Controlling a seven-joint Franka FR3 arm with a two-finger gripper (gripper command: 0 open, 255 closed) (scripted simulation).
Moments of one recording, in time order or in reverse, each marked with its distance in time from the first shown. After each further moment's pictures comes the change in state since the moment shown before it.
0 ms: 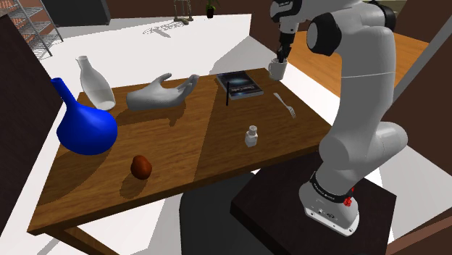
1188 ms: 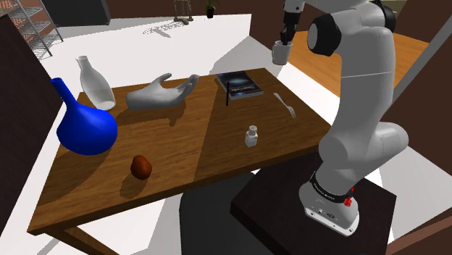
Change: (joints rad) arm -0.026 0.014 -0.002 0.261 0.001 -0.244 0.014
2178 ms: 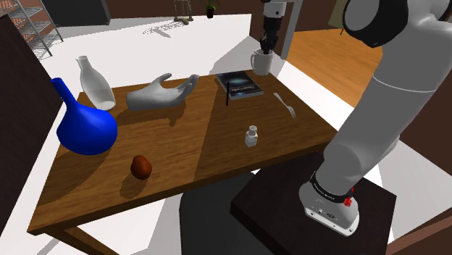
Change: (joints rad) arm 0.259 -0.446 0.083 -0.618 -0.117 0.196 0.292
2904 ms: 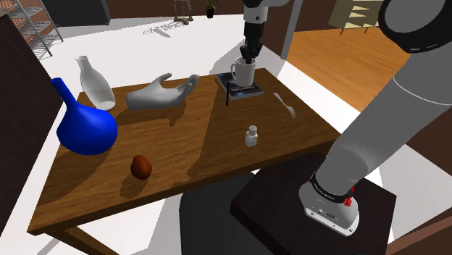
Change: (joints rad) arm 0.127 -0.188 0.128 -0.225 -0.013 0.048 0.256
